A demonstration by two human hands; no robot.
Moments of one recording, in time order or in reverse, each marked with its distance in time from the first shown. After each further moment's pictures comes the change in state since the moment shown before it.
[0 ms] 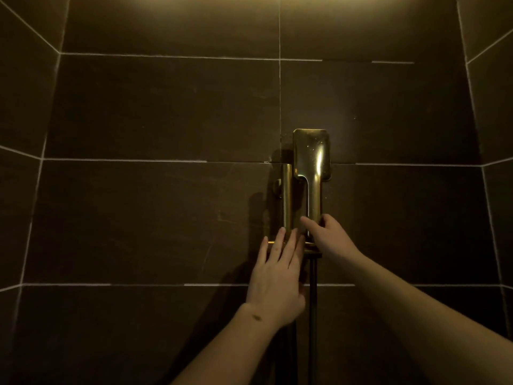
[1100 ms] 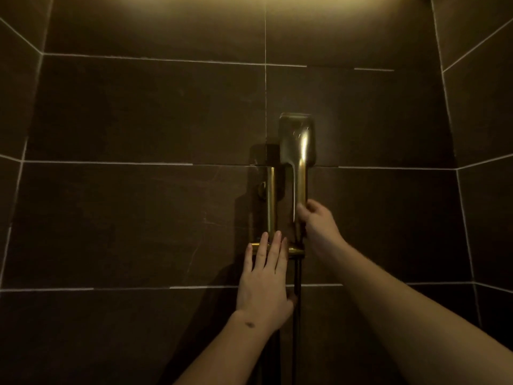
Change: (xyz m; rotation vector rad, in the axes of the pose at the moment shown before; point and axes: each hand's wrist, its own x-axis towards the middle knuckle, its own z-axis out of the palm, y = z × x) left_hand -0.004 0.021 -0.009 0.042 -0.121 -0.107; right_hand 0.001 -0.023 -0.016 0.374 0.022 -0.023
